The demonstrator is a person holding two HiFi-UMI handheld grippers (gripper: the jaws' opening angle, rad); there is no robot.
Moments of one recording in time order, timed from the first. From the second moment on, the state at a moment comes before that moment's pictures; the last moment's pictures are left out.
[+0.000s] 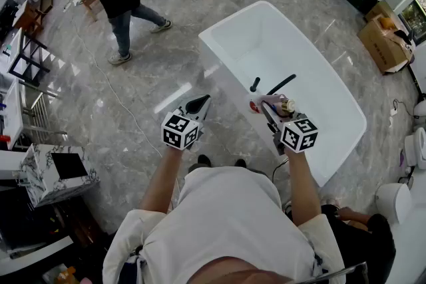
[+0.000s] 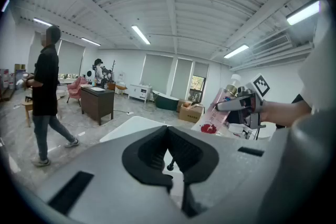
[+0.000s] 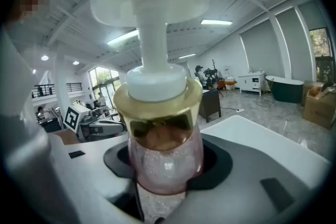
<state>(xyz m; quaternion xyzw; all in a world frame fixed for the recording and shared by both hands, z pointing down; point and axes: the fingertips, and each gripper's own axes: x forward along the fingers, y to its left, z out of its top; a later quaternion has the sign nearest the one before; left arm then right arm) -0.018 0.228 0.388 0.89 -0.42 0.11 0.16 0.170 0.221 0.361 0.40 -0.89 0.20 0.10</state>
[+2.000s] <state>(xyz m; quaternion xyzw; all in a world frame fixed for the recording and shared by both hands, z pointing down) -0.084 0.186 0.417 0.90 -0.38 0.13 0.18 0.101 0.185 0.395 0.44 -0.86 0.23 0.12</state>
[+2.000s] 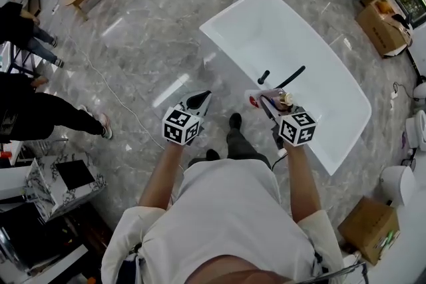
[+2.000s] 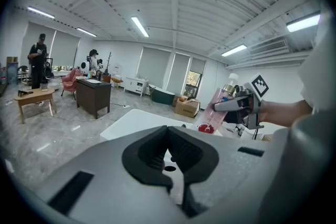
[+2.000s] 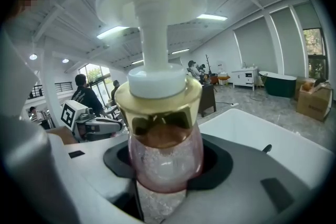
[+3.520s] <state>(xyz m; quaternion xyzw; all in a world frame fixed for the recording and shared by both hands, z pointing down) -0.016 -0.119 0.530 0.85 -0.41 0.18 0.27 0.142 -0.144 0.548 0.40 -0.85 0.28 0.19</state>
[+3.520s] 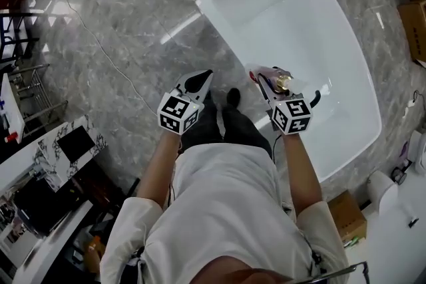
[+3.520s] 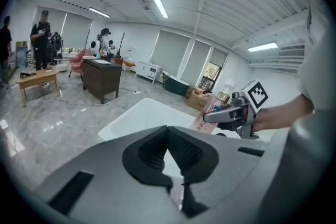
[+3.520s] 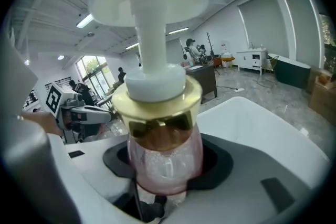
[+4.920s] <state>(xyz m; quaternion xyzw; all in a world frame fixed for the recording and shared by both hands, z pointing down) -0.041 -0.197 0.772 0.86 -0.34 0.22 0.32 0.113 -0.215 0.836 0.51 -0.75 0.32 0.27</state>
